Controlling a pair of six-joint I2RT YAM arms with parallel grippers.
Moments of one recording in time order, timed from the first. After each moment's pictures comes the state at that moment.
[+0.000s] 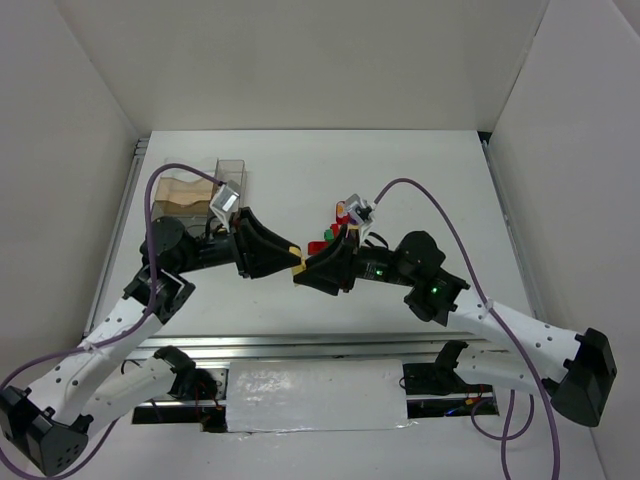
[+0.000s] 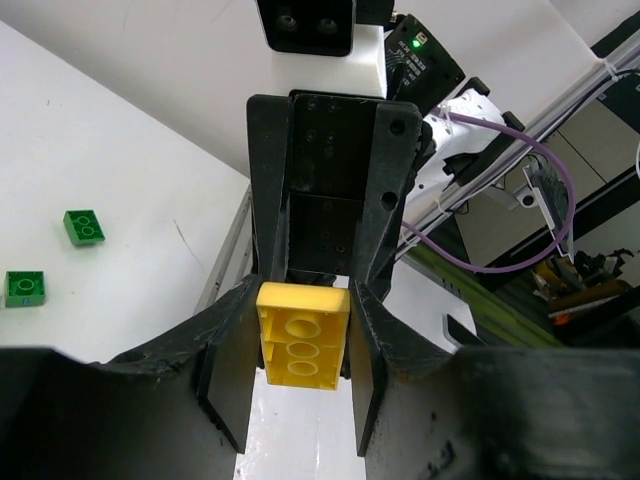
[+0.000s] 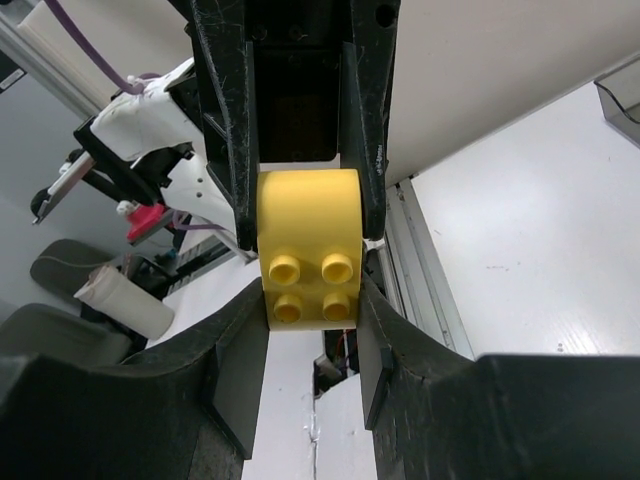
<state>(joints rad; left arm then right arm) -0.55 0.84 0.80 0.25 0.81 -0.76 0.88 0.97 0.71 0.44 -0.52 0.67</state>
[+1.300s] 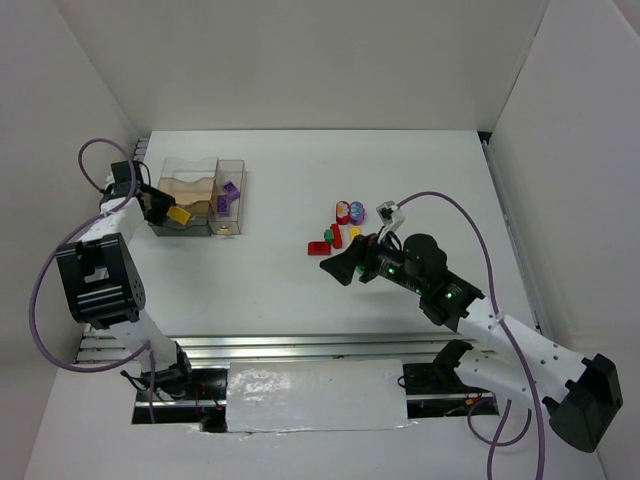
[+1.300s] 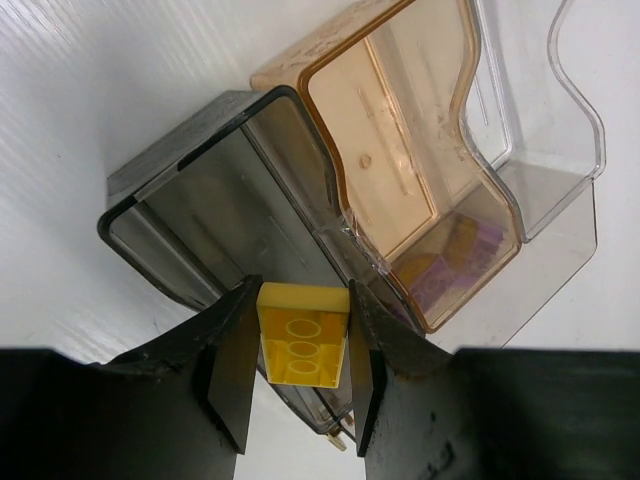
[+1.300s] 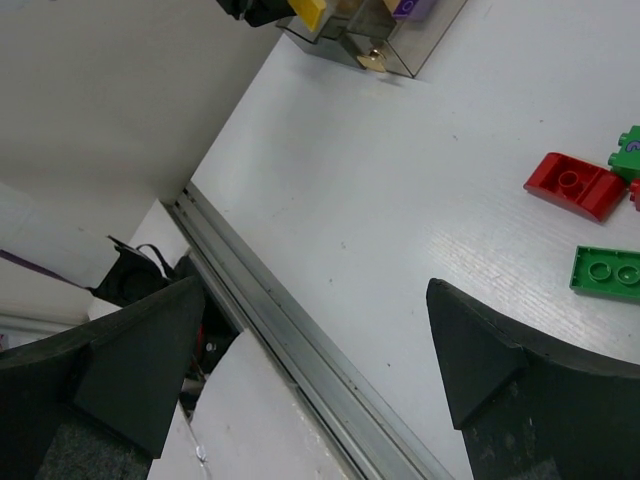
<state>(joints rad) 0.30 1.71 1.20 -0.35 0.00 -0.88 0.72 0.85 0.59 0.08 -0.20 0.63</state>
